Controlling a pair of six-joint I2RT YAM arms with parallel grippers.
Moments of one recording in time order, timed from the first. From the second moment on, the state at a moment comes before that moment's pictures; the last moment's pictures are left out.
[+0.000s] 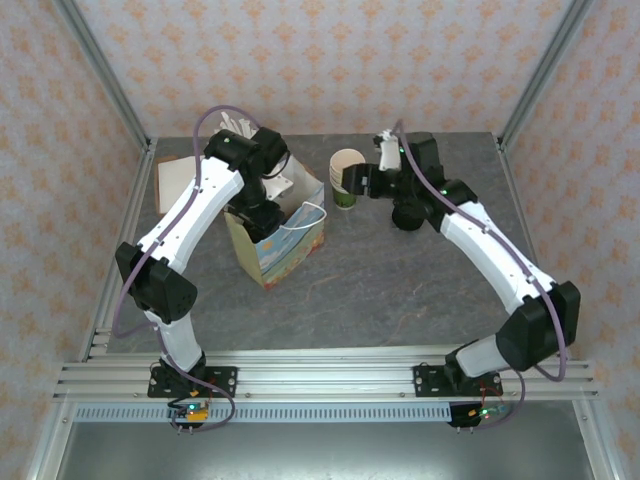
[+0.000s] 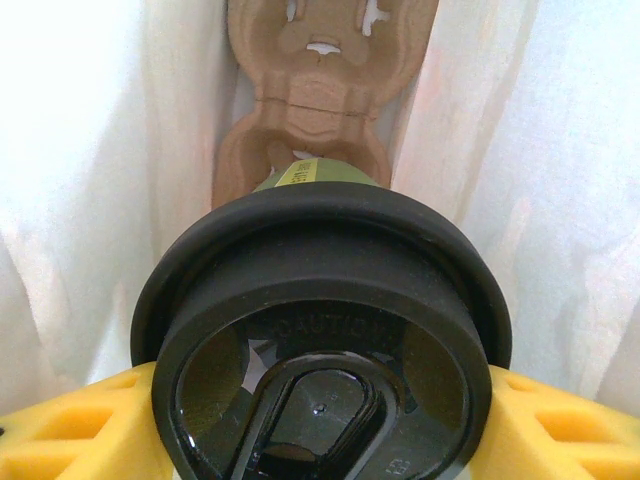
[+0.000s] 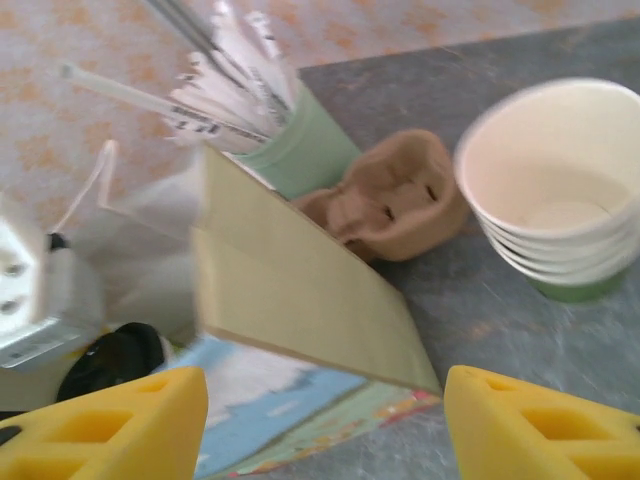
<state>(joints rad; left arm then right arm) -0.43 1.81 1.97 -1.67 0.00 0.10 0.45 1.46 1.39 -0.46 -0.39 0.41</state>
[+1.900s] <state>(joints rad) -0.43 1.80 1.96 -1.64 0.03 0.15 0.57 1.91 2.00 -0.87 -0.39 0.15</state>
